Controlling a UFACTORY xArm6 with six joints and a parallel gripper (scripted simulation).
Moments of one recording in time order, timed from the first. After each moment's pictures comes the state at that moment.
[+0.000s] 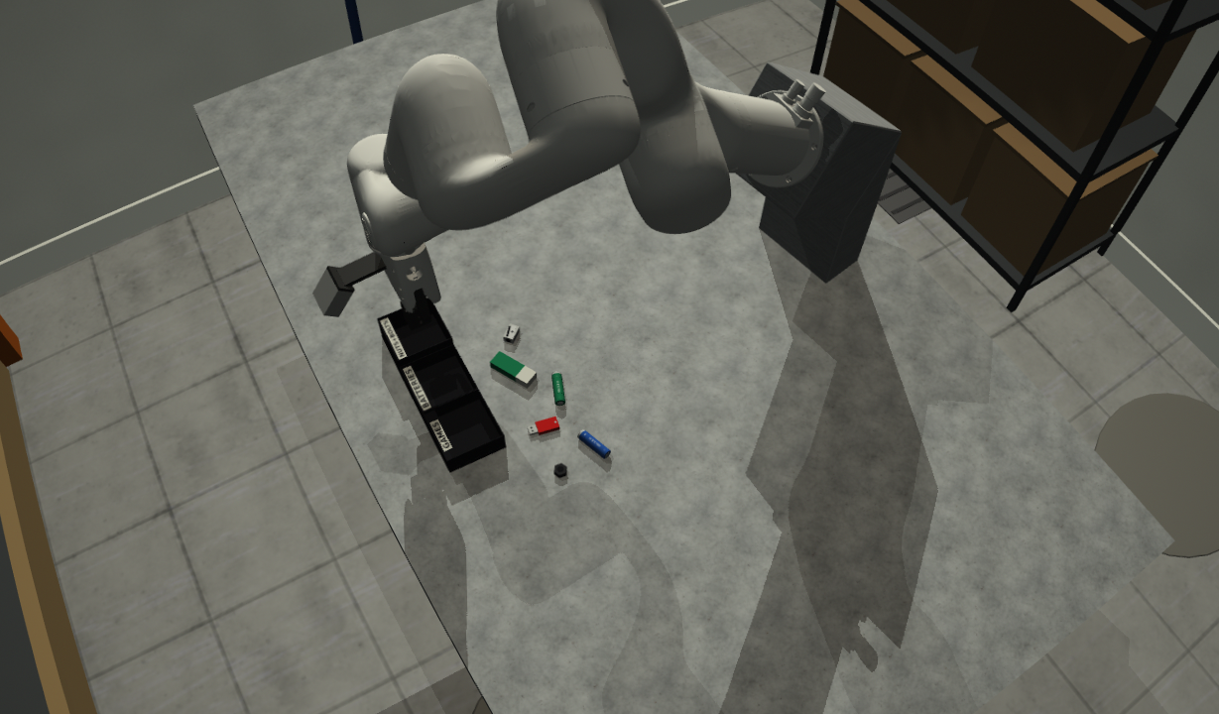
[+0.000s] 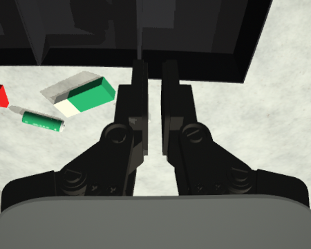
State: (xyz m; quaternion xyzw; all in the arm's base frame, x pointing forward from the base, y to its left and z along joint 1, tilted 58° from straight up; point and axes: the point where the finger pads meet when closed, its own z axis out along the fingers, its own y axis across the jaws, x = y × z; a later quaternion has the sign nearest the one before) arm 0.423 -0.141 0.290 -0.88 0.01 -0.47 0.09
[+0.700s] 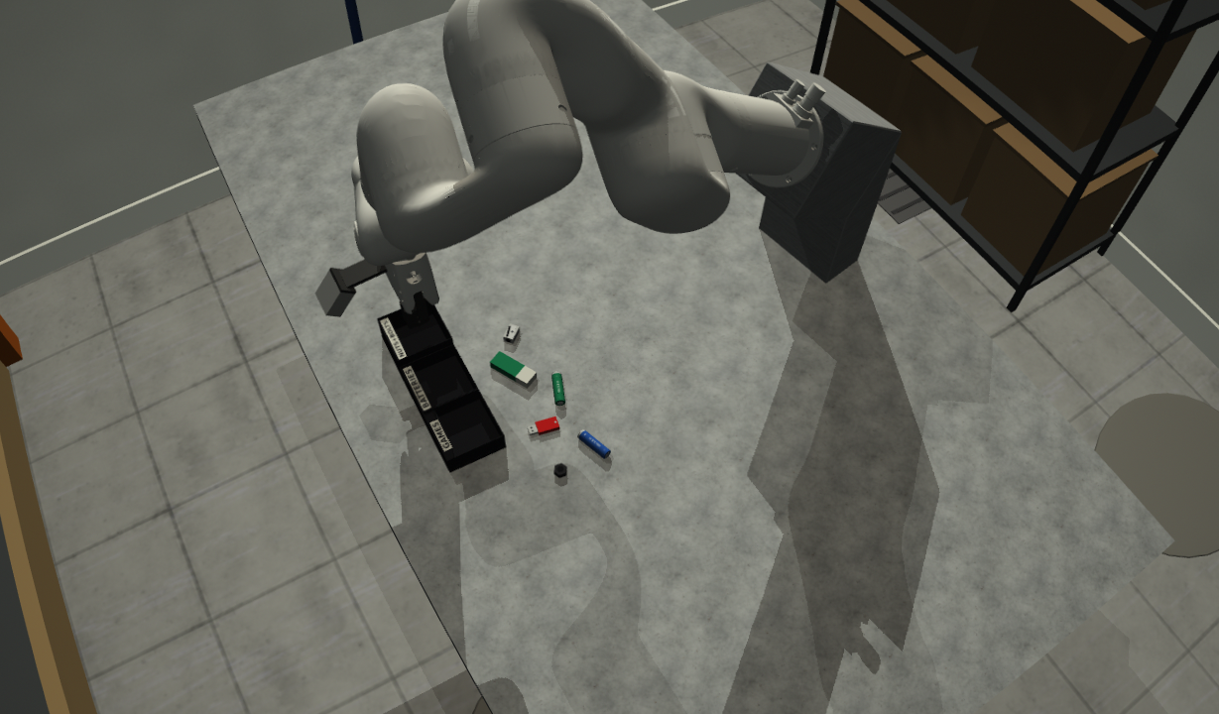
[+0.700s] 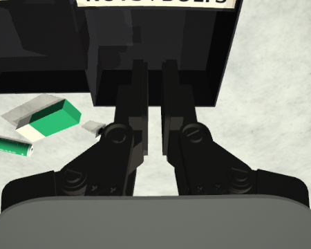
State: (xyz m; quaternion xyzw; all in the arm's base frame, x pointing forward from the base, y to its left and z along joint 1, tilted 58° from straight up) arm 0.449 -0.164 0.264 -0.88 0.03 -0.48 0.08
